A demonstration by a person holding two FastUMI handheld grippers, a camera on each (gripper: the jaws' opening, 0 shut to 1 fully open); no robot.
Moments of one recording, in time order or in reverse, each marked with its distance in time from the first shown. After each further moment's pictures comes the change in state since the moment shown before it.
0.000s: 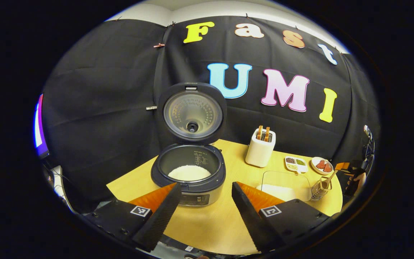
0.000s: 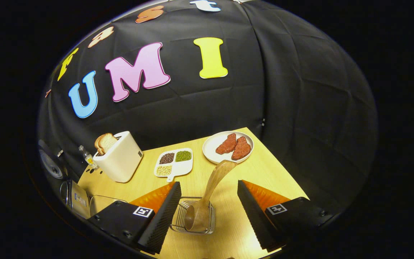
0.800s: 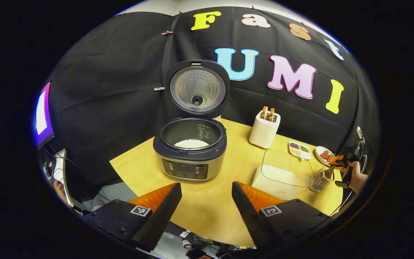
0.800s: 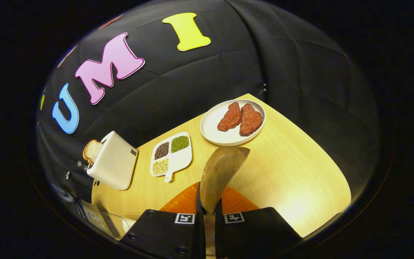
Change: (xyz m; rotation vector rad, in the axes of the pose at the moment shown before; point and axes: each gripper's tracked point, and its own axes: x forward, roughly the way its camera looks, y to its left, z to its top) left arm -0.018 -0.016 -0.056 -0.033 0.108 0.019; right arm 0.054 0.011 -0.032 0.162 0.158 0.012
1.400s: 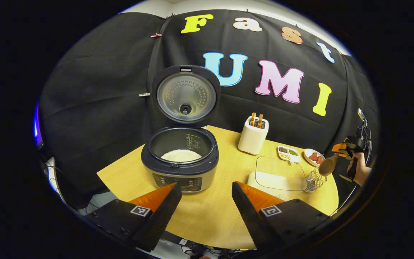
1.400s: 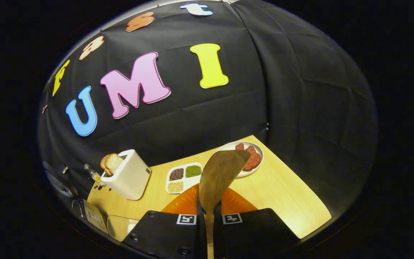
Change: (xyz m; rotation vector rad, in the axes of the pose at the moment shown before) left arm 0.020 0.011 0.024 0.033 -0.050 -0.133; right arm -0.097 0.060 0.076 -0.100 -0.271 0.044
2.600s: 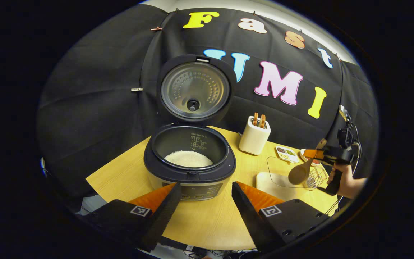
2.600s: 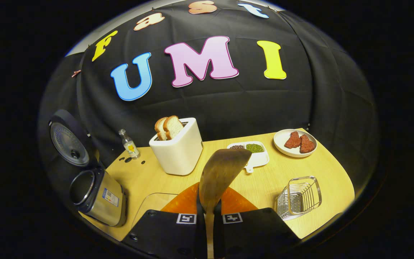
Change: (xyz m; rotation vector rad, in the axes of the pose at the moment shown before) left arm 0.040 0.060 -0.007 -0.047 0.003 -0.099; right arm -0.015 0.162 -0.147 -0.197 0.086 0.175
